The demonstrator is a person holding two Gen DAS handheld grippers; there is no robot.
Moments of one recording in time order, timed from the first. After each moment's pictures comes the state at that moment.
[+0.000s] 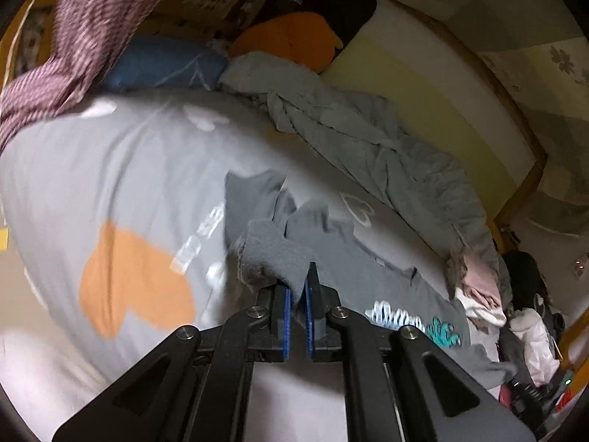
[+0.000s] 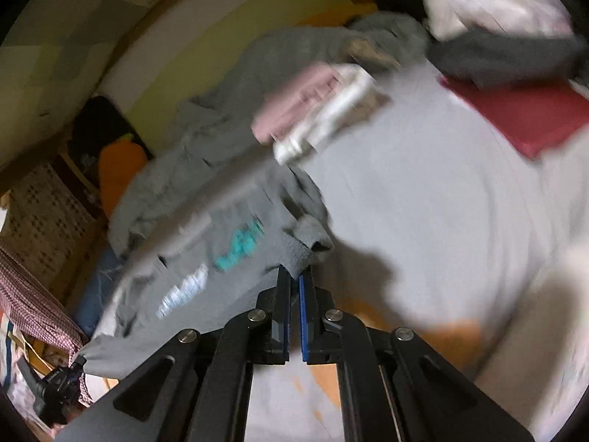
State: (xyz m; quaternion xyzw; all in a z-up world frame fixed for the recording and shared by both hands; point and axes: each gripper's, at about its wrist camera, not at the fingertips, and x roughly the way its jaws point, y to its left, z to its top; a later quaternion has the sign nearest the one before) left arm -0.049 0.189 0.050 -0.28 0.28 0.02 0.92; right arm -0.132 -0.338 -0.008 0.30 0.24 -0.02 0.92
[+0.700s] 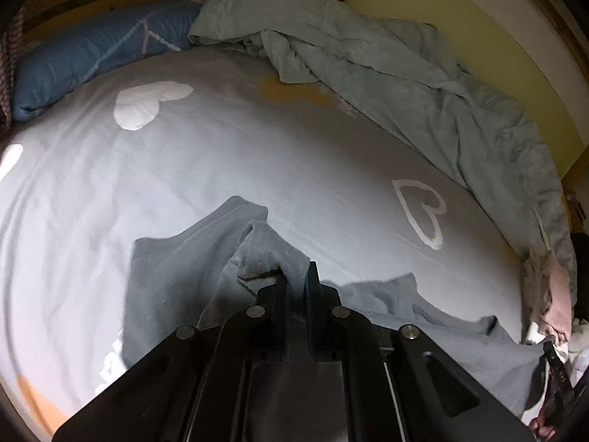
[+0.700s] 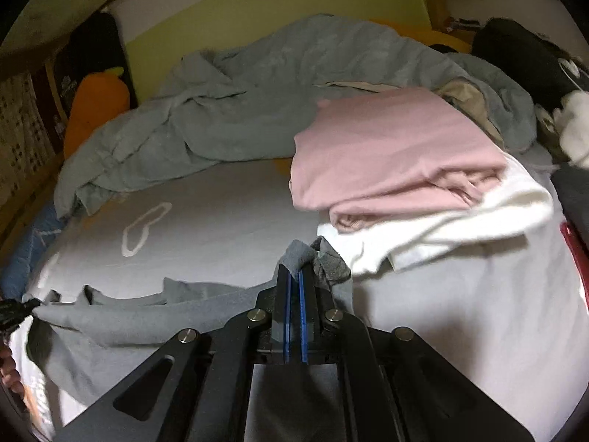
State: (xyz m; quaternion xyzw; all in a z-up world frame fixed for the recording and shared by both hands) left arm 0.186 0.167 0.011 -0.21 0.41 0.07 0.88; right arm 0.122 -0.308 0.004 0.12 0.31 -0.05 0.94
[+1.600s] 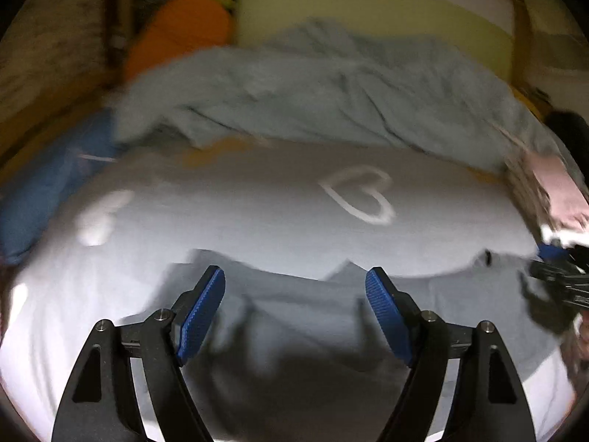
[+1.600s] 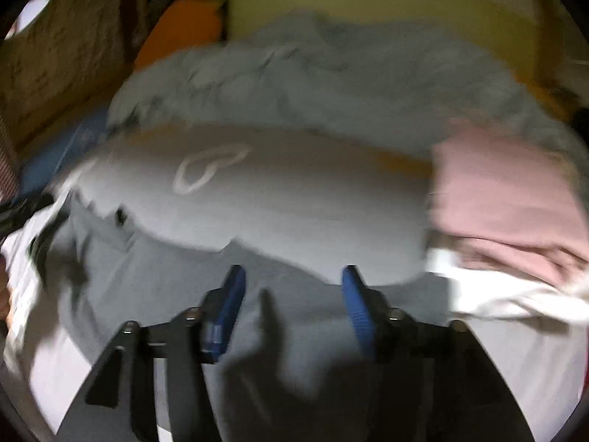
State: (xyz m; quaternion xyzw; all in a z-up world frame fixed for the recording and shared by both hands) left arm 0.184 0.087 0.040 0.01 0.37 -0.04 0.93; right arm 0.164 -0.222 -0.008 -0.04 0.39 0.13 0.91
